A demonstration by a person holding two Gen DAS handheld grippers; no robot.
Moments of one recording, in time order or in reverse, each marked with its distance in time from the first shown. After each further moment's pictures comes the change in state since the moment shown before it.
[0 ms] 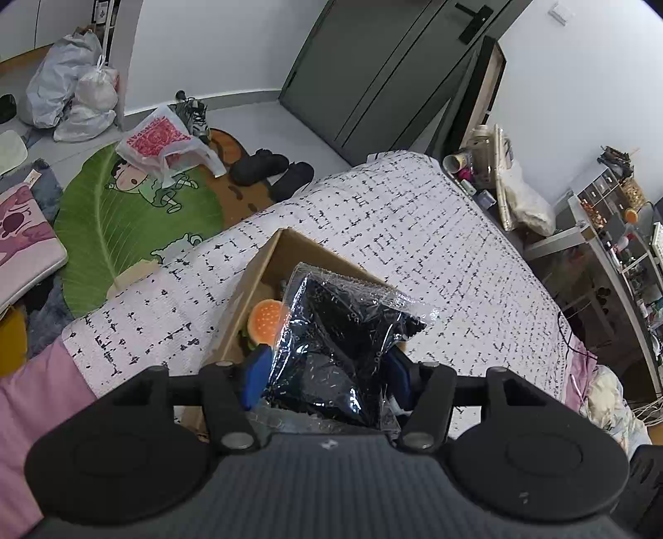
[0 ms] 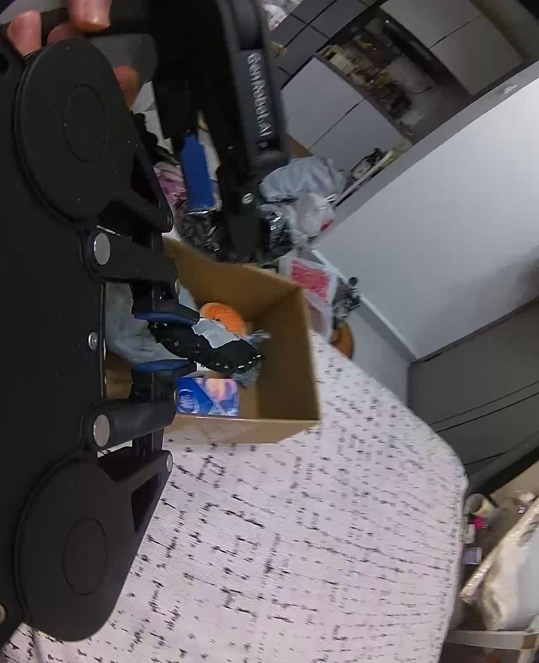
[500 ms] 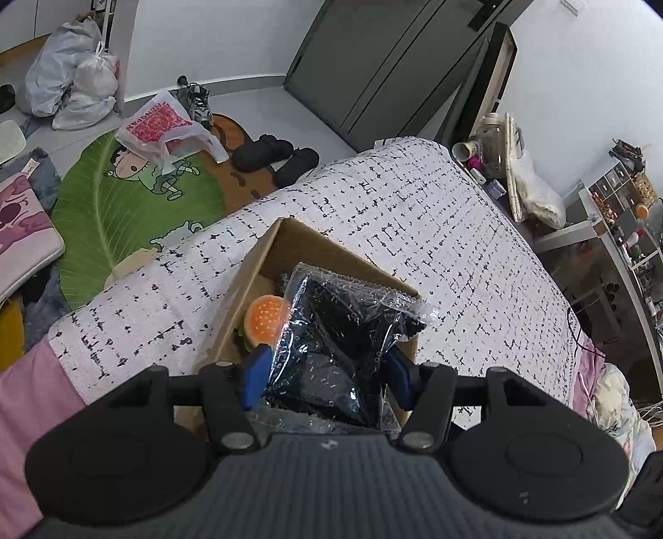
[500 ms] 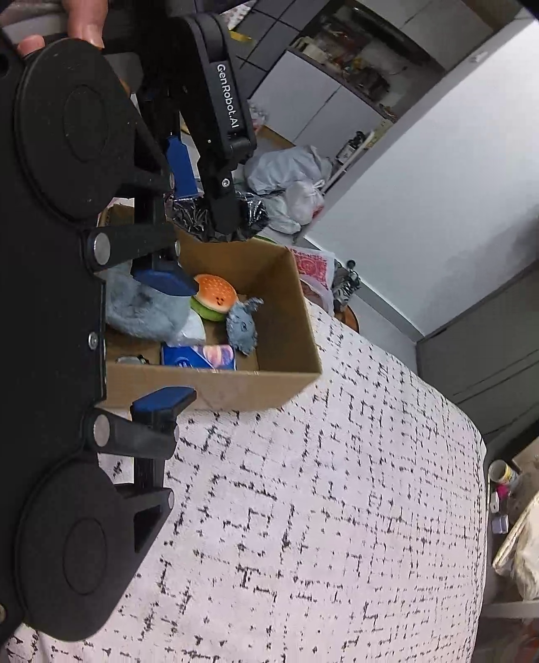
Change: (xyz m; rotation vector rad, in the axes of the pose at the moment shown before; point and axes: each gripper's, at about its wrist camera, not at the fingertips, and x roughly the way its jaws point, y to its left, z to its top) left arm 0.024 -0.003 0.006 -0.010 0.042 0.012; right arm -0.012 -0.042 0.013 0.113 -0.009 0.003
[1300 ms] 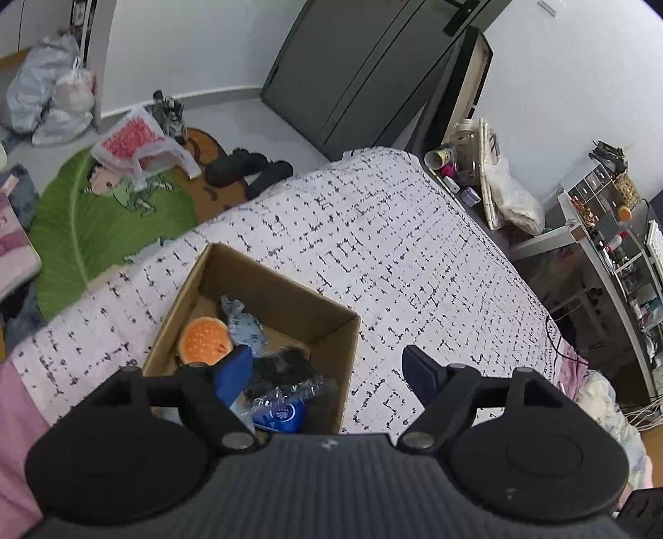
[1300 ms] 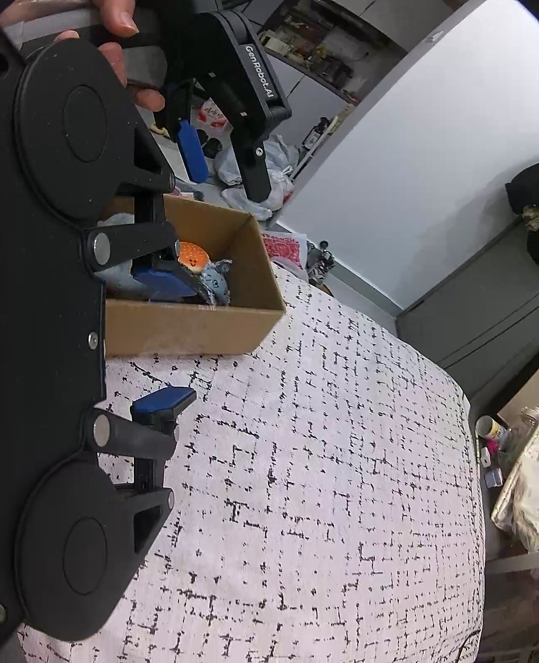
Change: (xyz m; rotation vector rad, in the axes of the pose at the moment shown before) left arm 0.001 -0.049 0.008 0.024 -0.037 -0.034; right arm -0.034 -0.049 0.011 0.073 -0.049 -0.007
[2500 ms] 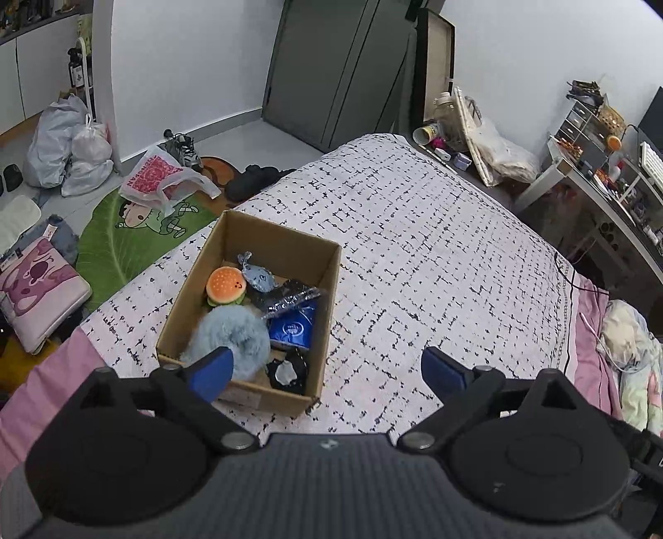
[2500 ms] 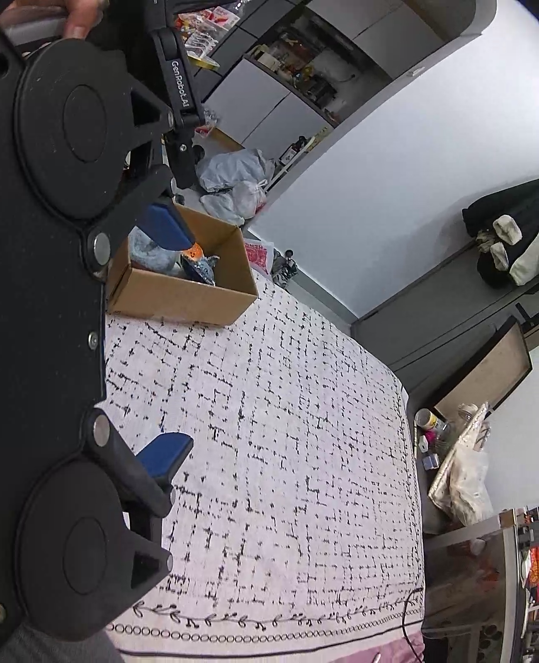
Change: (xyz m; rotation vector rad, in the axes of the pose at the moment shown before) left arm -0.081 -0.054 -0.081 0.181 -0.026 0.132; right arm -0.120 -0.046 -0.018 -0.070 -0.126 0.014
